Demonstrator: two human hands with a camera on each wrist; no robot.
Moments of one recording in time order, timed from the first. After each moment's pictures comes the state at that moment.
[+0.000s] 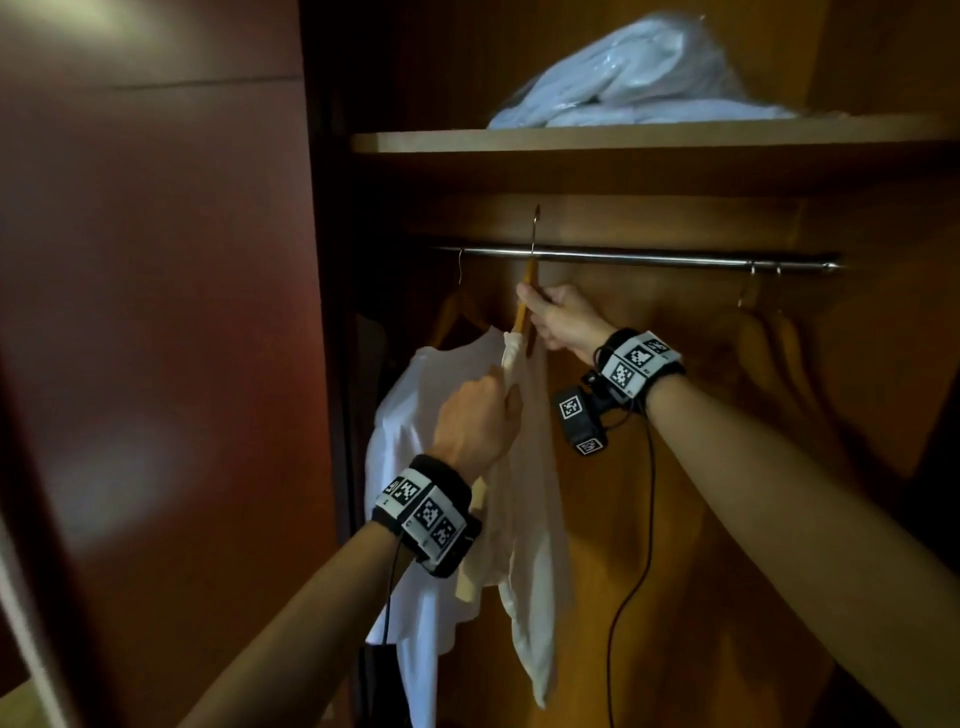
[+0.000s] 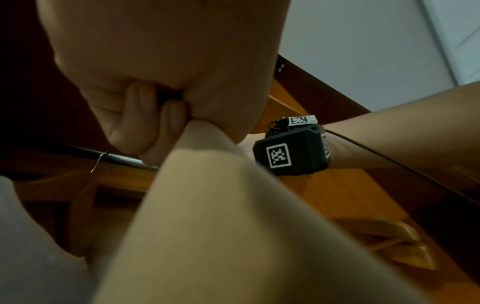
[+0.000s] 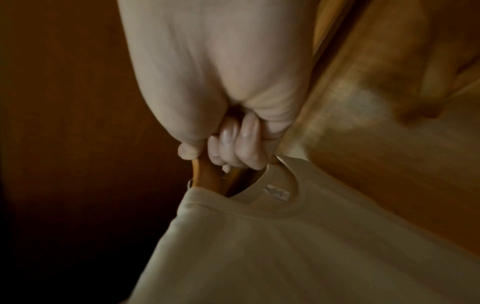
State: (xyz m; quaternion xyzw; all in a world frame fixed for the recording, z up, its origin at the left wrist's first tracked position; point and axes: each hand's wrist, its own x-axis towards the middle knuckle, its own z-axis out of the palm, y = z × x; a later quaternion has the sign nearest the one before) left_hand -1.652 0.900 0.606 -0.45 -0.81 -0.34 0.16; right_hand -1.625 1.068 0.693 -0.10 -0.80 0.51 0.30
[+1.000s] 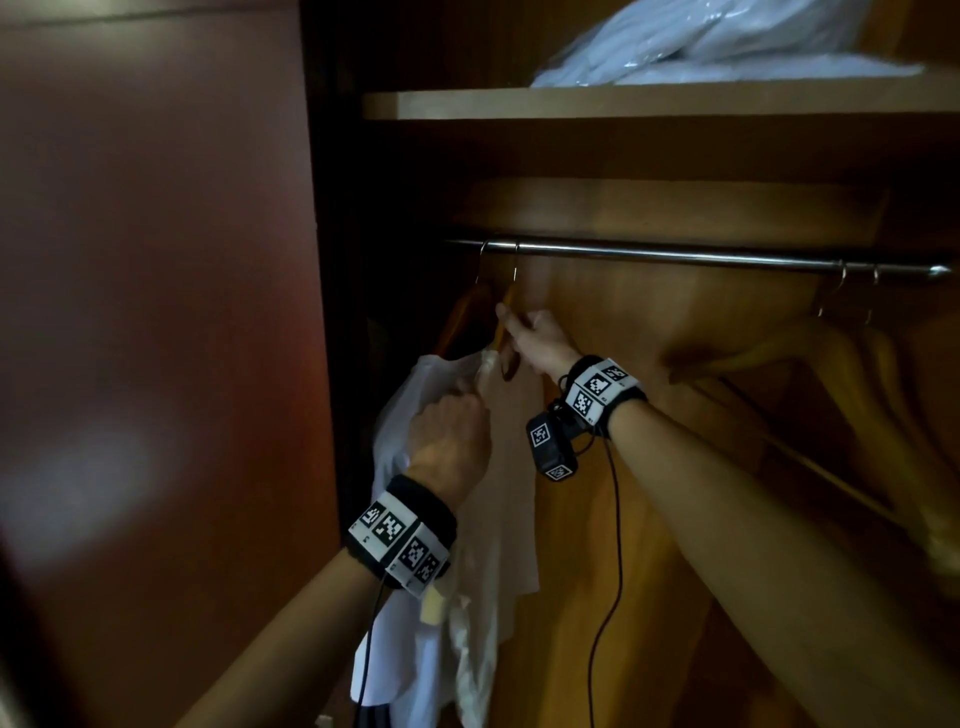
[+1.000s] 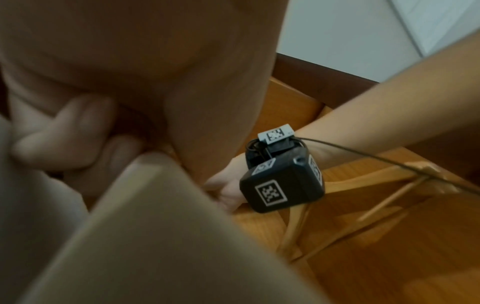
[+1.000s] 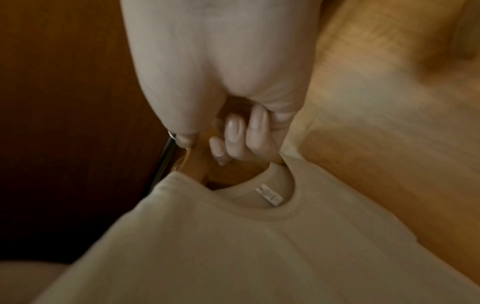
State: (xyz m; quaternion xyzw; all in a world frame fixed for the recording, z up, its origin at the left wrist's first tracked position) left_hand -1.735 0.908 0.600 -0.37 -0.90 -0.15 0.16; right_hand -1.748 1.104 0.654 -0.21 -0.83 0.41 0.31
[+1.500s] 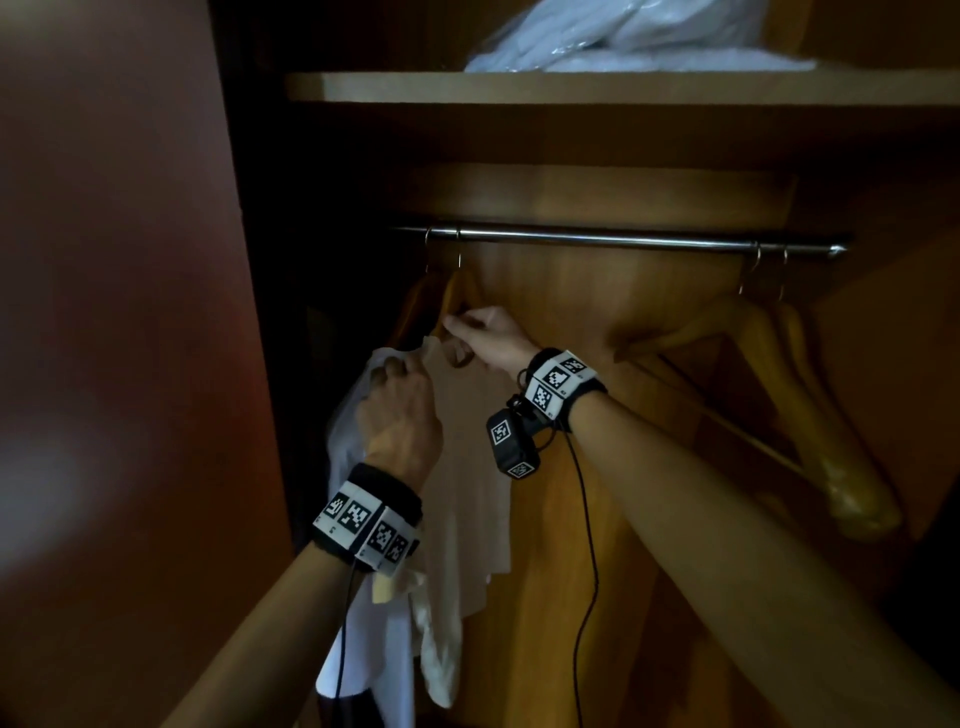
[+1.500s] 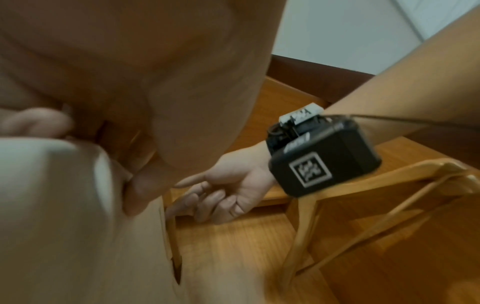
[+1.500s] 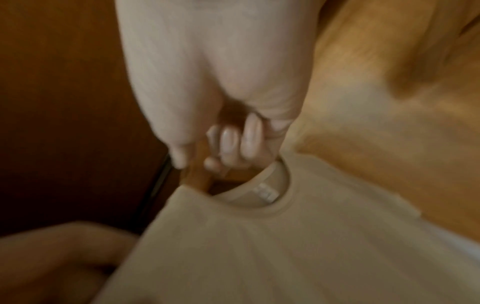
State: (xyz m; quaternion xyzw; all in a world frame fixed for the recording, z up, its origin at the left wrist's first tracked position) left_hand -1.723 0.906 0.608 -0.31 -0.91 -0.19 0.18; right_hand -1.725 1.091 0.643 -0.19 -0.86 0.38 0.29
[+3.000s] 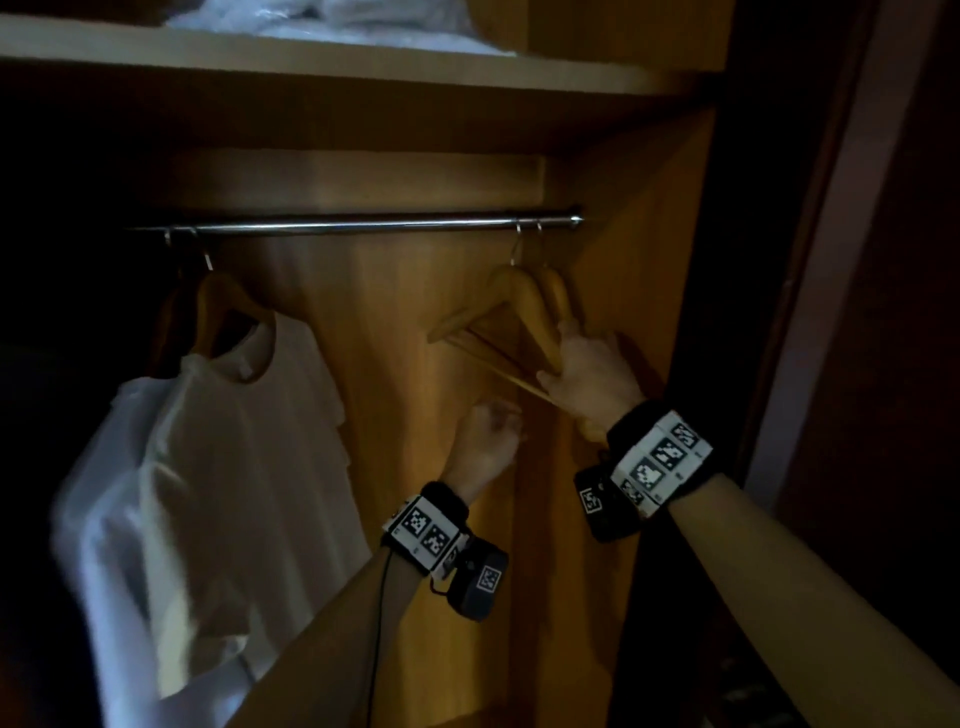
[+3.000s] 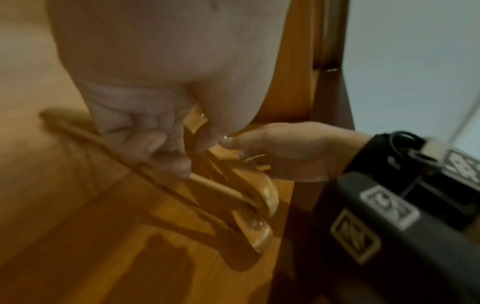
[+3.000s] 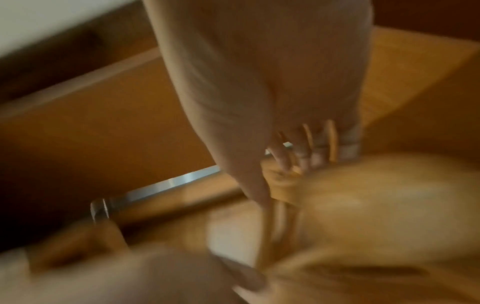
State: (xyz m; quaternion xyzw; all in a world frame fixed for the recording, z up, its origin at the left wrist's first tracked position) left_hand -1.553 1.070 0.543 -0.56 -0.59 -0.52 -0.27; right_hand -1.411 1.108 0.636 -0.55 -0.80 0.05 0.23
